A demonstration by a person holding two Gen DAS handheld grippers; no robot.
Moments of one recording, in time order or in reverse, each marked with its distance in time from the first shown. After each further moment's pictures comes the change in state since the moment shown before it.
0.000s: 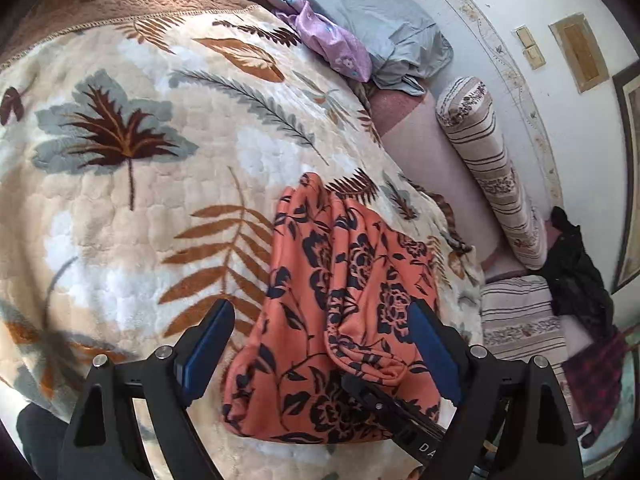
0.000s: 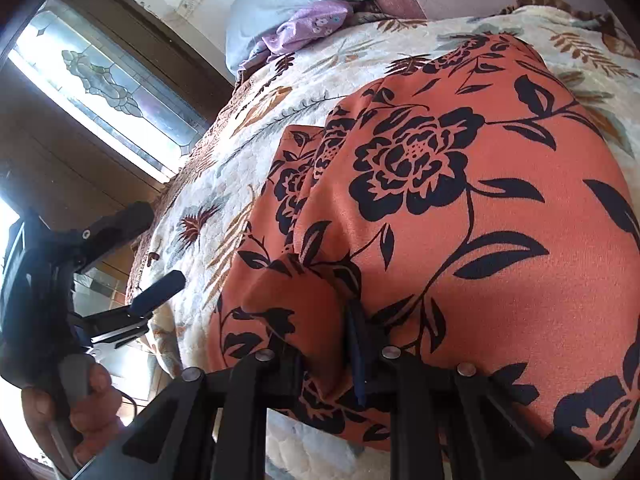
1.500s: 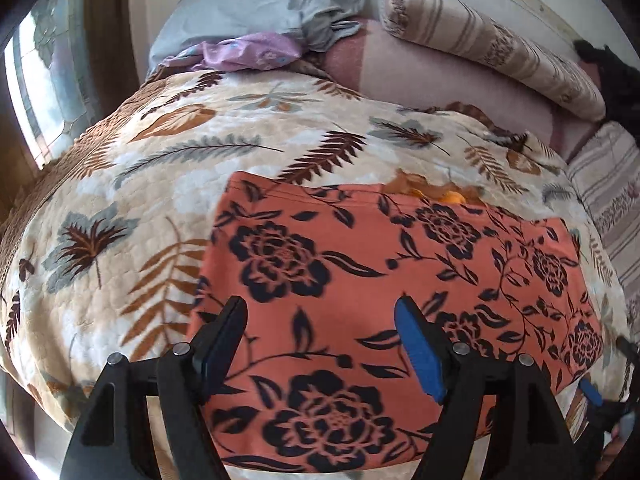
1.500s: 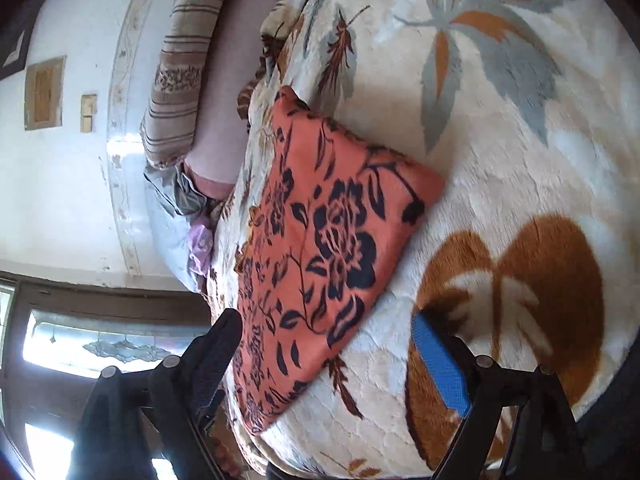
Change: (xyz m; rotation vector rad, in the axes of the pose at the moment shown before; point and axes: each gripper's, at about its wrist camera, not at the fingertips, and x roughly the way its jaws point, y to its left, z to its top) left arm 0.081 -0.112 -0.068 0.560 -0.019 0.474; right arm -0.216 -0.266 -0.104 0.835 -0.431 0.155
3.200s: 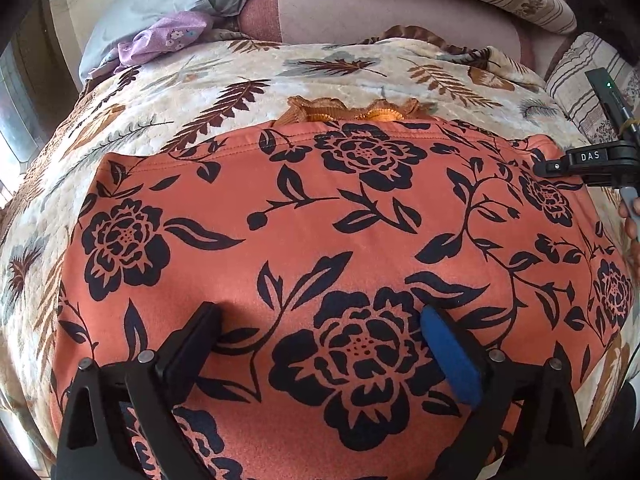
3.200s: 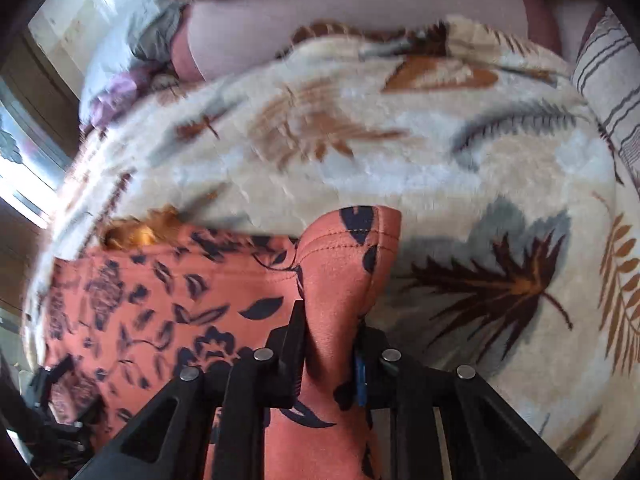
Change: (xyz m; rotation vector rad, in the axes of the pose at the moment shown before) left arm 0.063 -0.082 -0.016 0.176 0.126 -0.012; right arm 0.173 0.109 0.128 -0.806 0.266 -0.566
